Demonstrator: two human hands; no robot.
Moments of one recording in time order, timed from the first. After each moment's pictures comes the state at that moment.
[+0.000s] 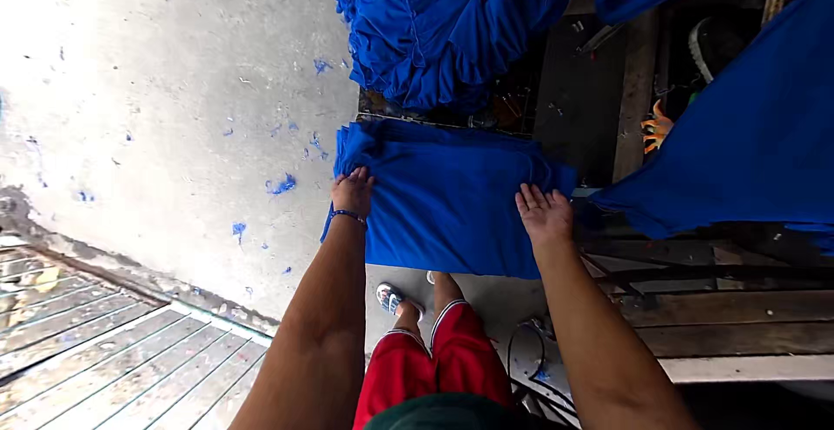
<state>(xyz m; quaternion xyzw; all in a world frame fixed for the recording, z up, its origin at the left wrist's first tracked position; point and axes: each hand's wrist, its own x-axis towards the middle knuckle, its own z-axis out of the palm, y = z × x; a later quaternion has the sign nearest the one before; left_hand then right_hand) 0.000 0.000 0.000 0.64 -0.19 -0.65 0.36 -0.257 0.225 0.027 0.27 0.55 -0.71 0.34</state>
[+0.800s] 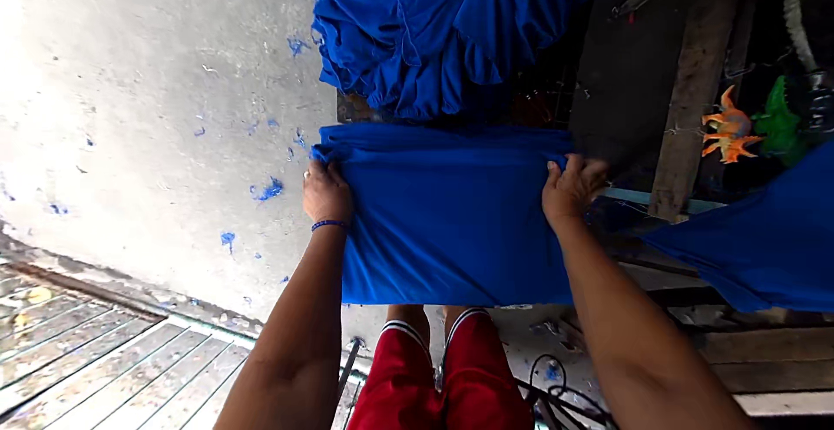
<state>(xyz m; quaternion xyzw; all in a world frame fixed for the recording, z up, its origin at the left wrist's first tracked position) -0.022 -0.075 -0.044 0.71 -0.67 -0.21 -0.06 -0.328 0.146 -0.063 -0.26 0.95 -0.11 0.16</state>
